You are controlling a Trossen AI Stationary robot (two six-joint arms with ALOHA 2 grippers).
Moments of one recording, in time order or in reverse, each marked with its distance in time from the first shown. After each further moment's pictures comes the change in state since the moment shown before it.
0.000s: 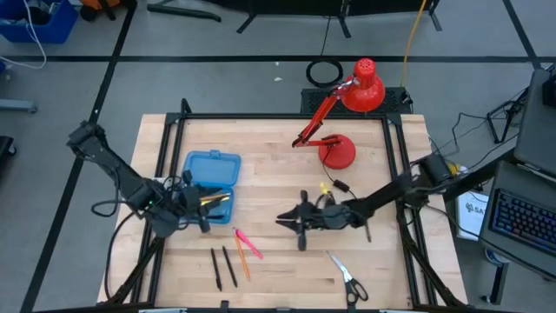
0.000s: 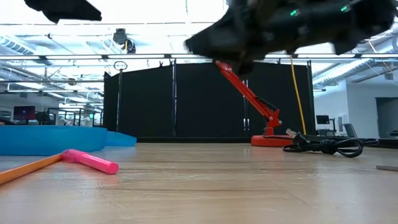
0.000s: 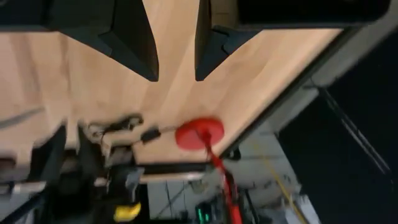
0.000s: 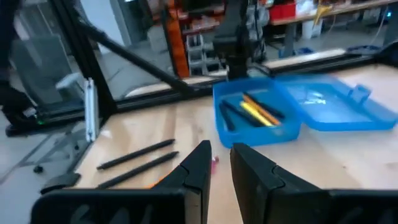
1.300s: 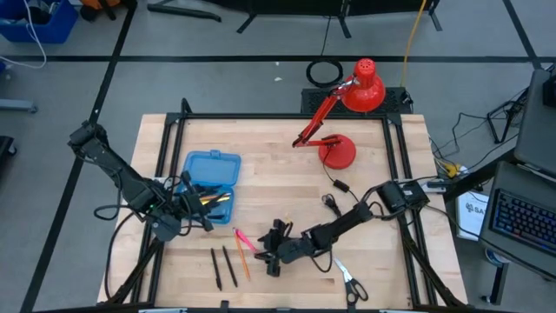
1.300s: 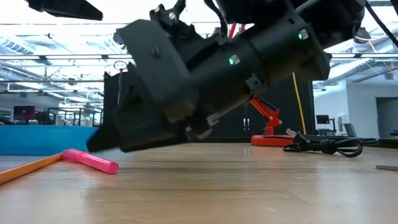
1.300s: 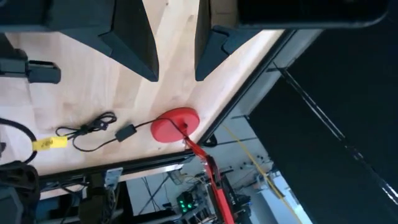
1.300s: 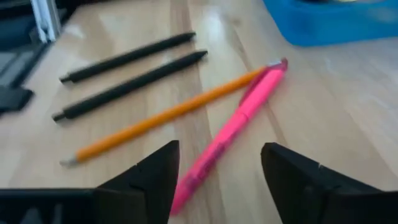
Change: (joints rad) left arm -0.015 0.037 0.000 0.029 -0.110 0.131; right arm 0.077 0.466 0.544 -0.463 0.019 0.142
